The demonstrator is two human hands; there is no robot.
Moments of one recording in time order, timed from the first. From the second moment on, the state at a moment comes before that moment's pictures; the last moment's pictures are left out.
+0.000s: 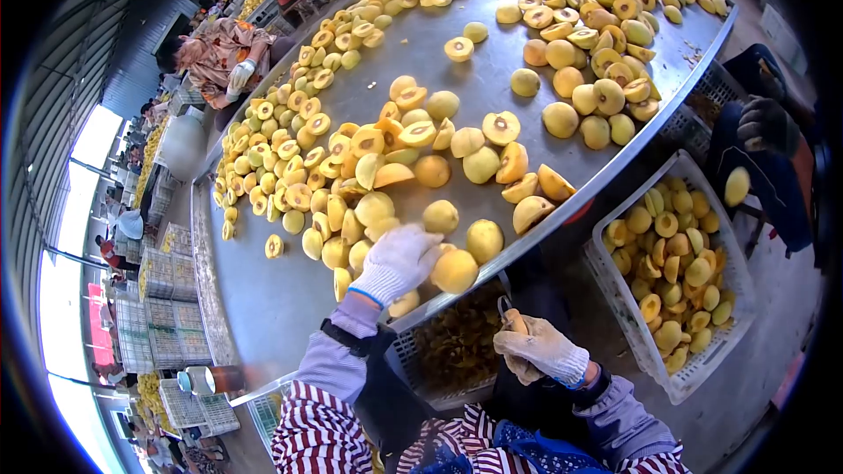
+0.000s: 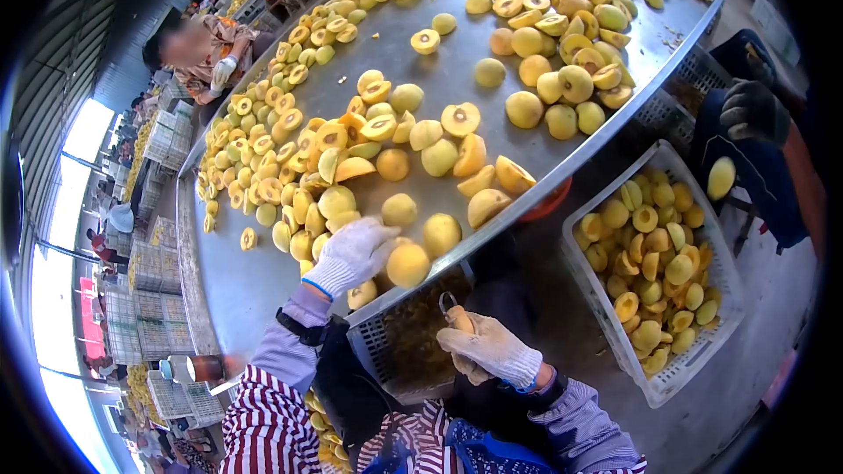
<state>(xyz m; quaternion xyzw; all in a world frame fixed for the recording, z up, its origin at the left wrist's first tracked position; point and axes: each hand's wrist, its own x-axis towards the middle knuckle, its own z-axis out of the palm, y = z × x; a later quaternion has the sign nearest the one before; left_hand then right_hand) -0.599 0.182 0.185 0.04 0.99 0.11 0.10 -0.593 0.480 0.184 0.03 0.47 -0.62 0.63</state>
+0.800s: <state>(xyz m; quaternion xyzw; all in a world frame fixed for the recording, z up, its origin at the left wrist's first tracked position) -0.649 0.260 0.174 0.03 0.99 0.10 0.05 -0.578 0.480 0.197 -0.06 0.54 -0.66 0.52</state>
